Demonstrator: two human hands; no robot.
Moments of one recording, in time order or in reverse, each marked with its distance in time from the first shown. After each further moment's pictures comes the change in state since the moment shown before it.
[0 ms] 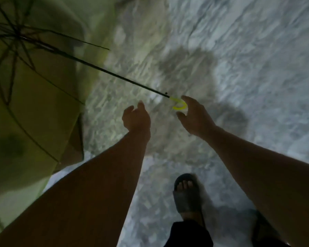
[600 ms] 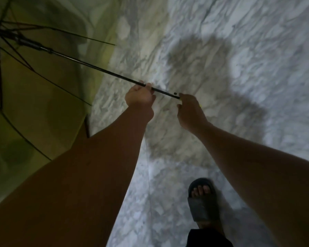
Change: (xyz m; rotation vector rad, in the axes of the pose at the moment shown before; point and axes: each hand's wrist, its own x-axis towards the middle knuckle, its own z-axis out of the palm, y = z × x) left_hand 0.055 0.039 0.021 -0.321 -0.293 -0.074; right_hand 0.061 0.006 0.082 0.021 0.093 0.026
